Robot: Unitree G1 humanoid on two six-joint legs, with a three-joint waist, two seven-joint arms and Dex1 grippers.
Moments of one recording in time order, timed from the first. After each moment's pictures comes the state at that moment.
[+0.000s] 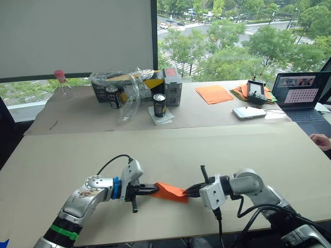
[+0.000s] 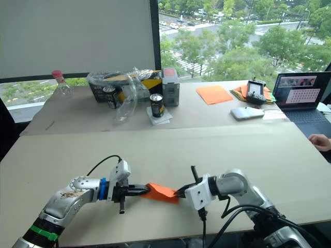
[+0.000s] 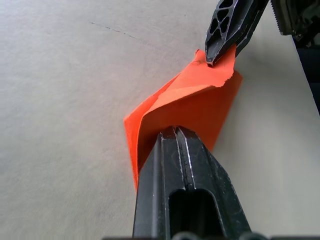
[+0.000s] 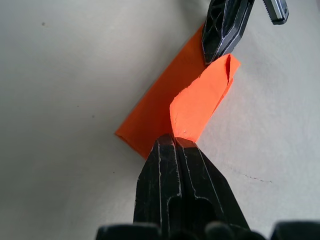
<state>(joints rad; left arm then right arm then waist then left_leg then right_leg) -0.23 0.61 -0.18 -0.11 -0.42 0.59 -1.04 -0.35 -0.67 0.39 0.12 -0.14 -0.57 1.09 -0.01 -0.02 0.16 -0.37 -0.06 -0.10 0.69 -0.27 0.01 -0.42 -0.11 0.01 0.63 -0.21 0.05</state>
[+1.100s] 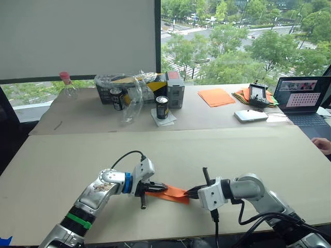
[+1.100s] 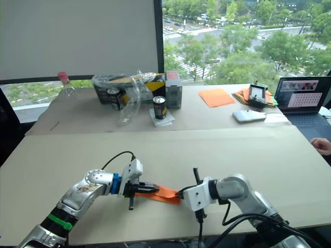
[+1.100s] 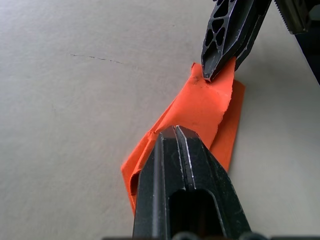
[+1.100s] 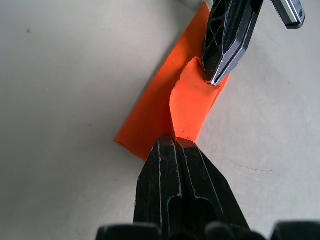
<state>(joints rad) -0.35 0.54 -0.34 0.03 -0.30 0.41 -1.08 -0.27 -0.70 0.39 -0.01 -0.17 -0.40 1.04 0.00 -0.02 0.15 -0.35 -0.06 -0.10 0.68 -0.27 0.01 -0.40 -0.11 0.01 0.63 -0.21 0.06</state>
